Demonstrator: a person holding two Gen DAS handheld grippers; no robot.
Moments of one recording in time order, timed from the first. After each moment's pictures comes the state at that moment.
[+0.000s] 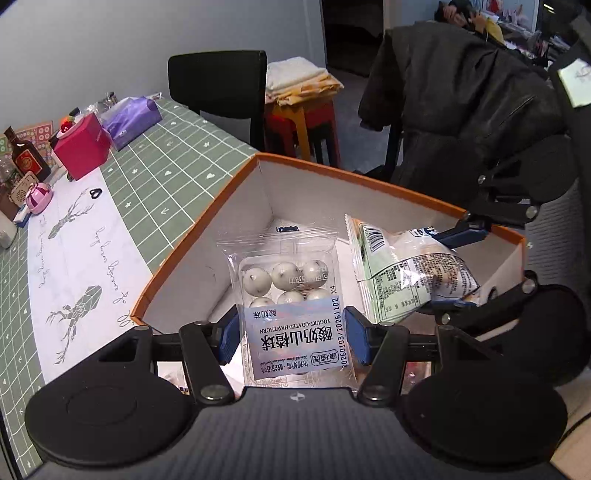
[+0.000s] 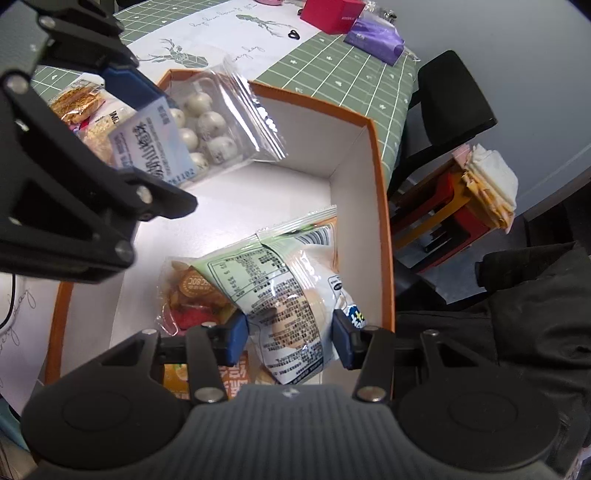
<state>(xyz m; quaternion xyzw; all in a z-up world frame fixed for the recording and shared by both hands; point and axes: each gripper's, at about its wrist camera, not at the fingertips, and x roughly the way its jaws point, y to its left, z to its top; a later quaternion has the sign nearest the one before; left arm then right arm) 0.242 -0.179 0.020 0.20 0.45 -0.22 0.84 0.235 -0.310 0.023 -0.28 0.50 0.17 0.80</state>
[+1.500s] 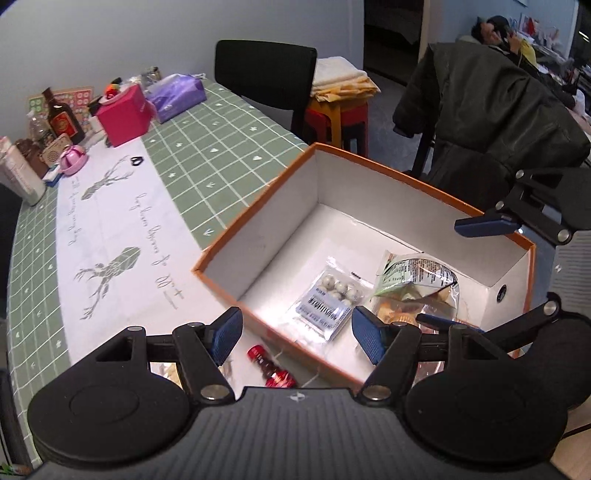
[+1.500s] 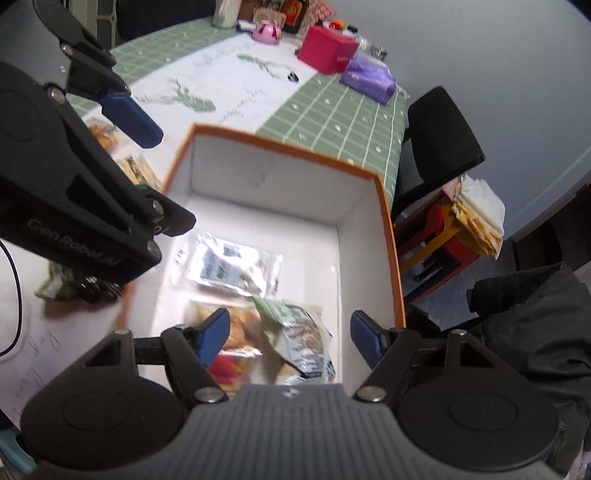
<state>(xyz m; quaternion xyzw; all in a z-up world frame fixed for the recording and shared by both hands) 0.224 -0.122 0.062 0.15 0.47 -0.17 0.85 0.198 -0.268 0.059 -0.27 0.44 0.17 0.84</state>
